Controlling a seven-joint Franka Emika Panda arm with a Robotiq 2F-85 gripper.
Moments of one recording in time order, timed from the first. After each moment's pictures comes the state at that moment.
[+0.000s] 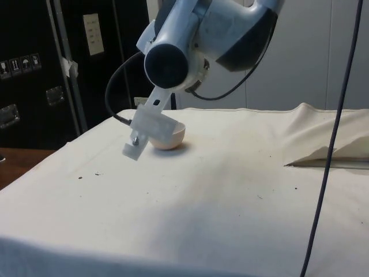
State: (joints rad) arm 0.04 0.24 0.32 -2.31 -1.44 1.52 0.96
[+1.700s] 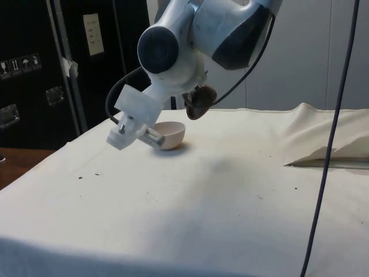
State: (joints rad) arm 0.02 0.24 0.29 -2.30 -1.25 1.73 1.09
